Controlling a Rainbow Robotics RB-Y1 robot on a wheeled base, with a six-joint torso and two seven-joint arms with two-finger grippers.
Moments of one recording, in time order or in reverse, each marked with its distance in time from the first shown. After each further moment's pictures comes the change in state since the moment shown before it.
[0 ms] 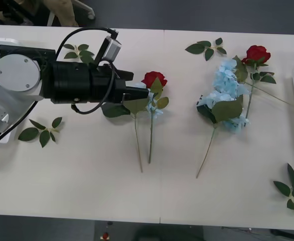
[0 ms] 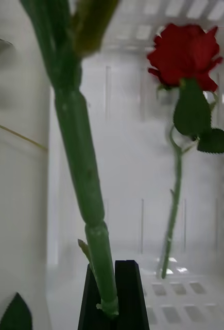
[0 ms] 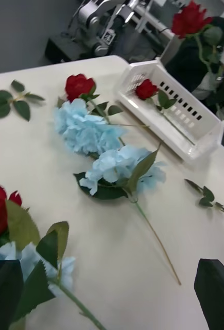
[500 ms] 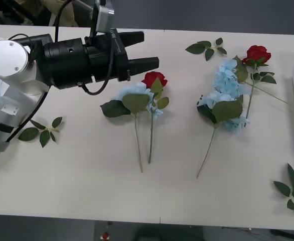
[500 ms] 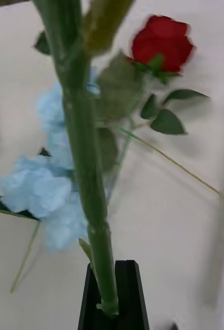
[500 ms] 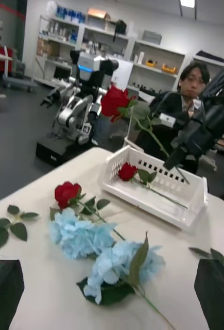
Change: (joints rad) right arm -0.232 0.002 0.067 -0.037 -0.352 0.193 0.014; left arm 0.000 -0.134 0.150 0.000 0.221 0.000 -0.428
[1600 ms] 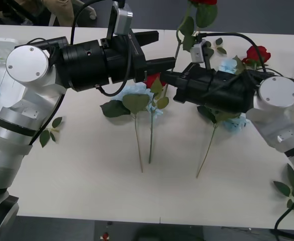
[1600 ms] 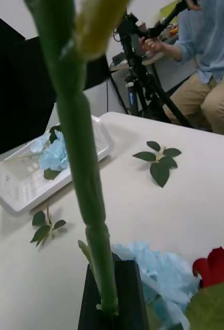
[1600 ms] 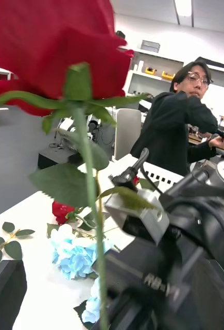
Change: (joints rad) right arm -0.251 0.553 0.569 0.000 -0.417 -0.546 0.877; left arm 0.004 -0.160 0.050 0.000 -0.138 0.016 -0.023
